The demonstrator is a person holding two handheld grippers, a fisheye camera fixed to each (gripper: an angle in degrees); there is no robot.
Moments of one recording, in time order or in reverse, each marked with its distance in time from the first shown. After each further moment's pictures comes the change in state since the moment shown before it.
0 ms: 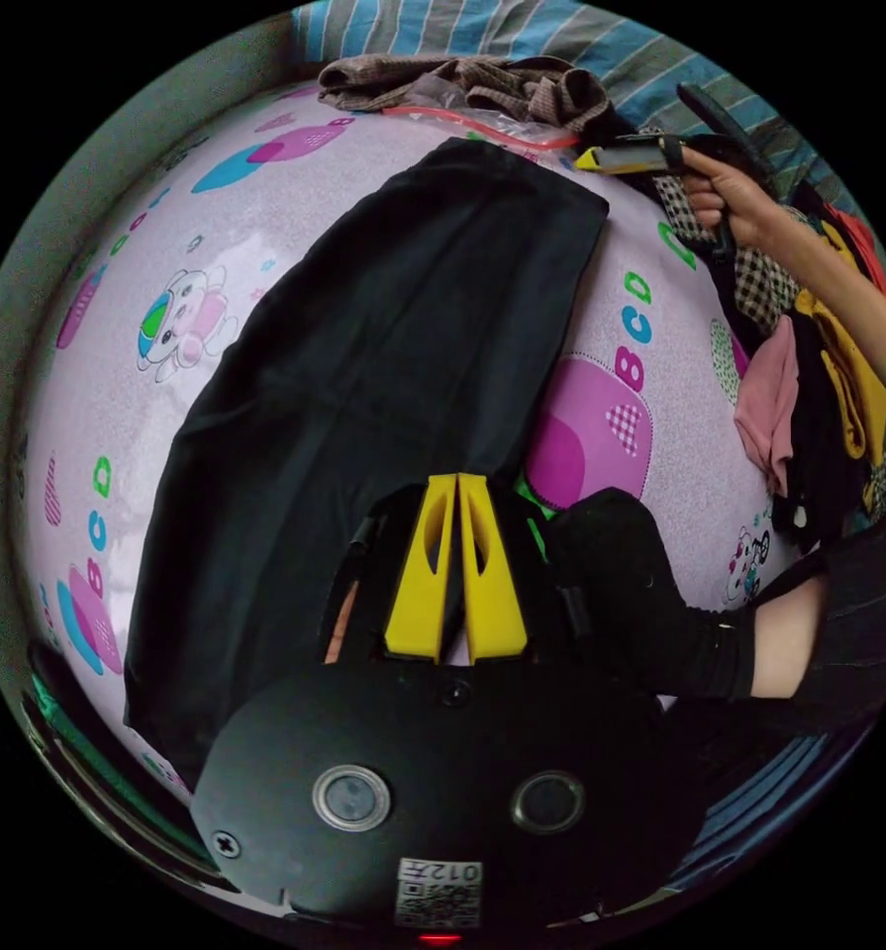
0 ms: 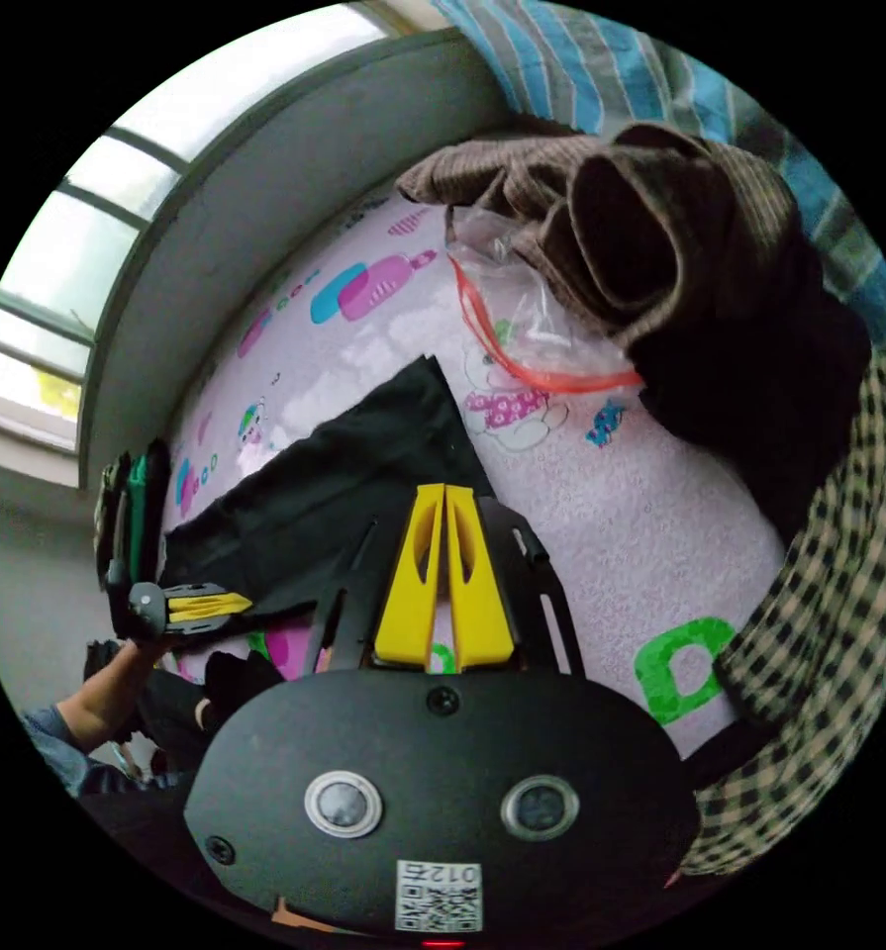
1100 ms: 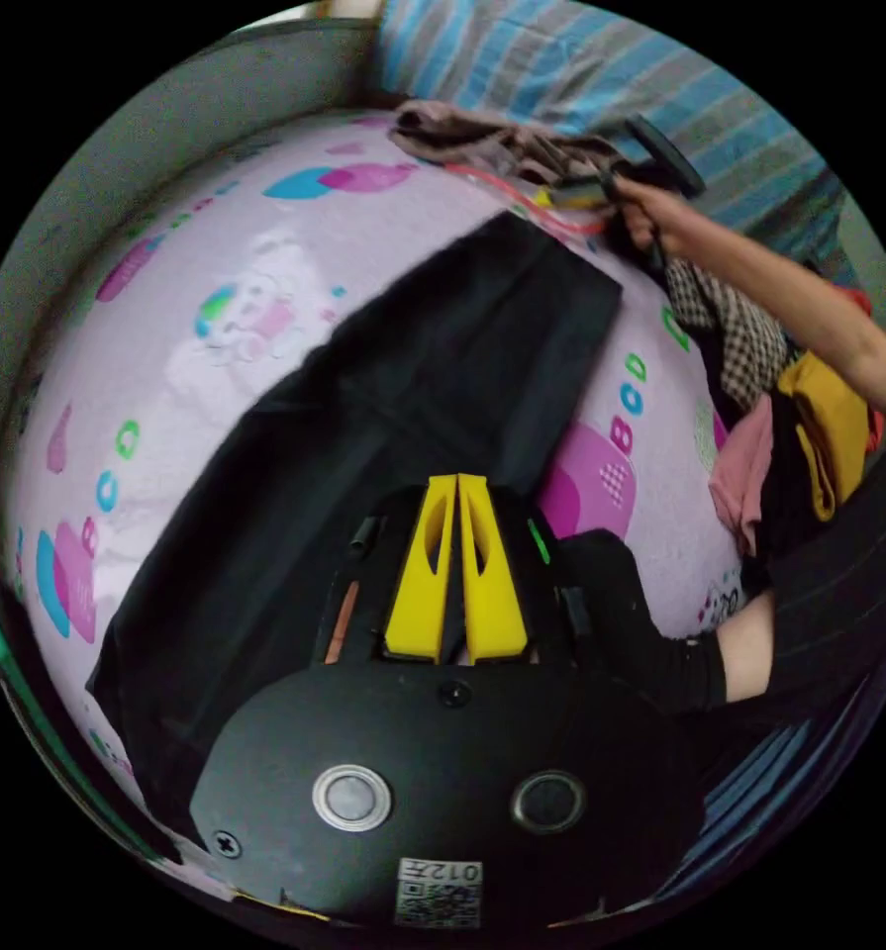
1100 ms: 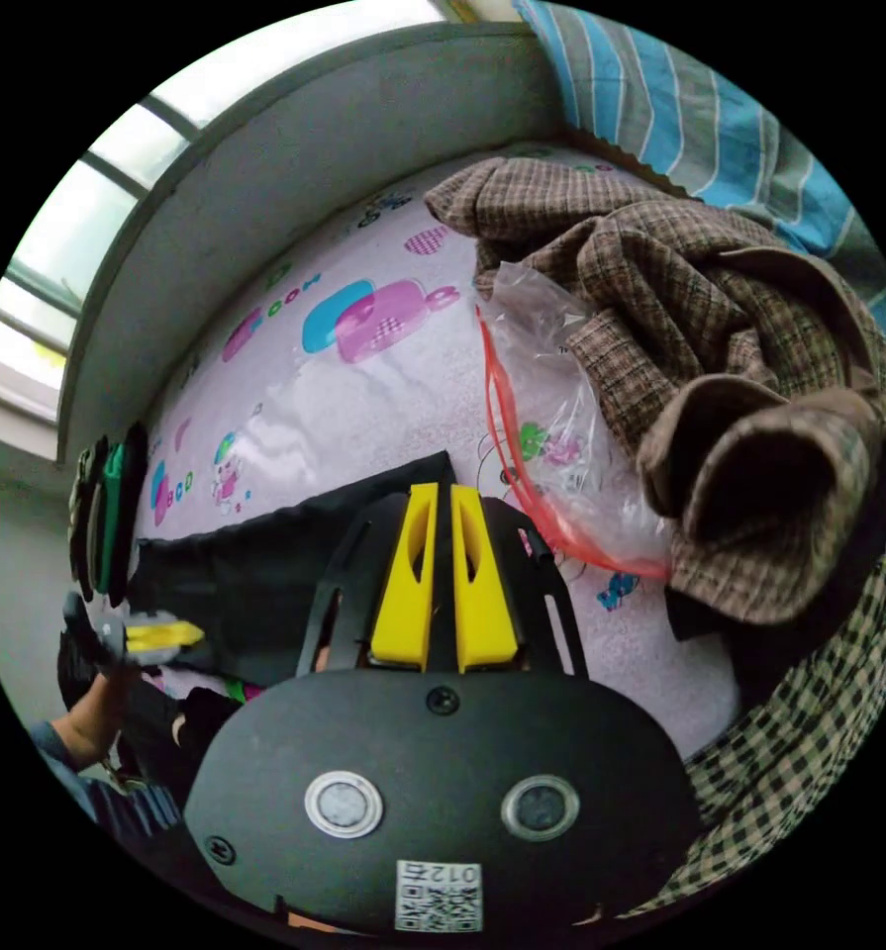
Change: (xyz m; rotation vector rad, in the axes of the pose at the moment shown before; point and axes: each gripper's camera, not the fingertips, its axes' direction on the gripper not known) left arm 0.015 0.007 -0.074 0.152 0.075 -0.126; right arm 0.042 -0.090 0.054 -0.011 0.058 -0.113
